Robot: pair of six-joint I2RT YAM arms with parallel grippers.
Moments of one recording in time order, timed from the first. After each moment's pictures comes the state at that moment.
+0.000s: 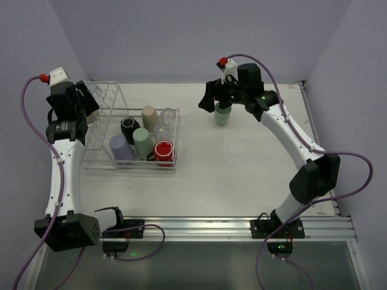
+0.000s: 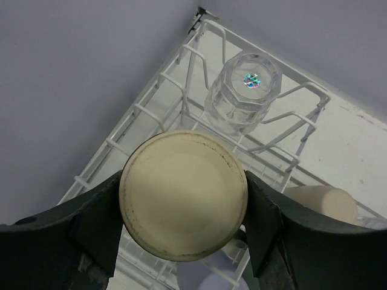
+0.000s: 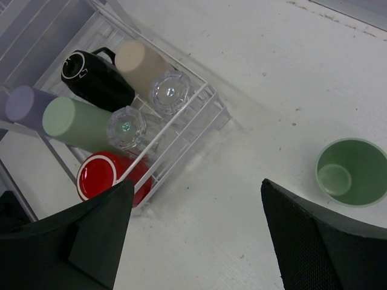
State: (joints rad) left arm 0.18 1.21 1.32 -0.54 -0.26 -0.27; right arm 0.42 1.65 1.63 -0.47 -0.41 0.13
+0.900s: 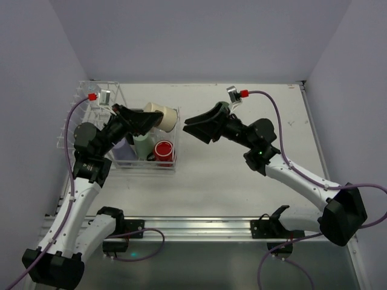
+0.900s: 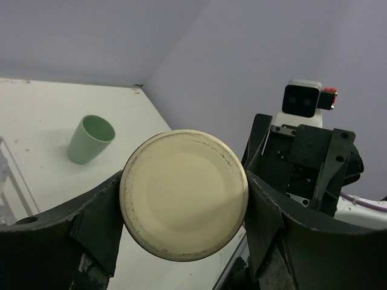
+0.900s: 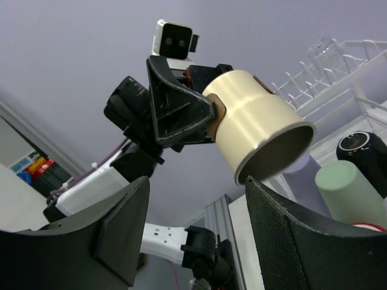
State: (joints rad) left arm -0.17 0.83 0.84 0.20 0.57 -0.85; right arm 0.69 1.22 0.87 0.75 -0.54 0.93
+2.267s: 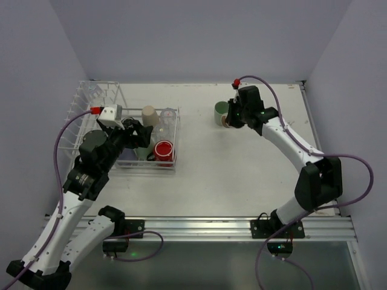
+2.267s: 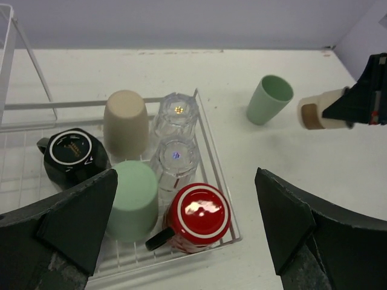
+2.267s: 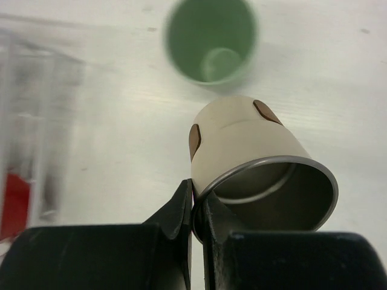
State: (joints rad) left arm -0.39 0.69 0.89 -0.32 -0.07 -0.28; right arm 0.41 1.55 1.31 -0.44 -0.04 0.31
